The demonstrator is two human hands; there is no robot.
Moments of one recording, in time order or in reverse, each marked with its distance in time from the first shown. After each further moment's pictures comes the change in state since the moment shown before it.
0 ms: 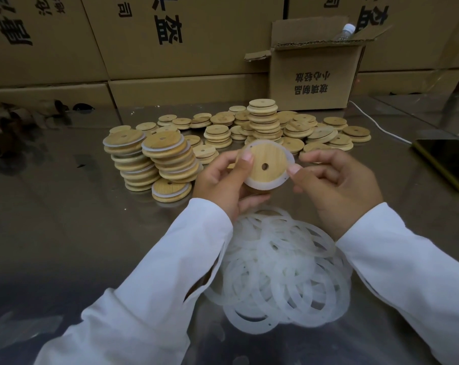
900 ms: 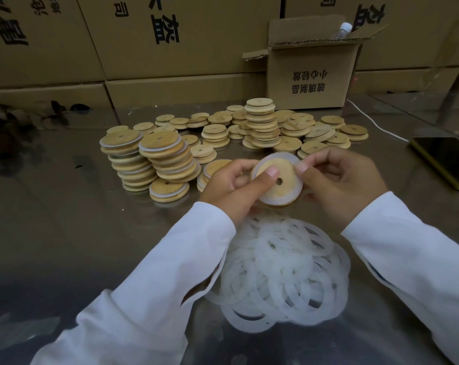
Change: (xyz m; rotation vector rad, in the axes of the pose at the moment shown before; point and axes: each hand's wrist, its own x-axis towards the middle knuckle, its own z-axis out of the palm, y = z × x) left_hand -0.002 -0.002 -0.002 0.361 -0.187 0.012; right_hand 0.012 0.004 -0.011 -0.190 -0.082 -0.081
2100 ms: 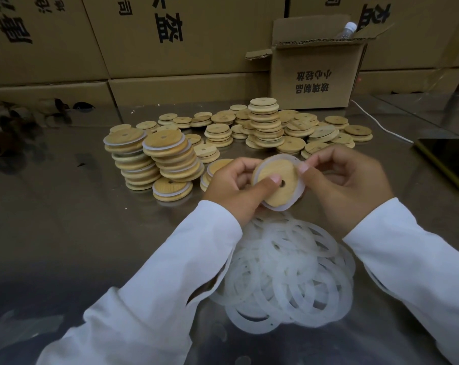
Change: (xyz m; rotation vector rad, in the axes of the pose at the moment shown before) left_hand 0.000 0.000 0.004 -0.042 0.076 -0.004; right_hand -0.003 0.001 0.003 -0.047 0.066 -0.124
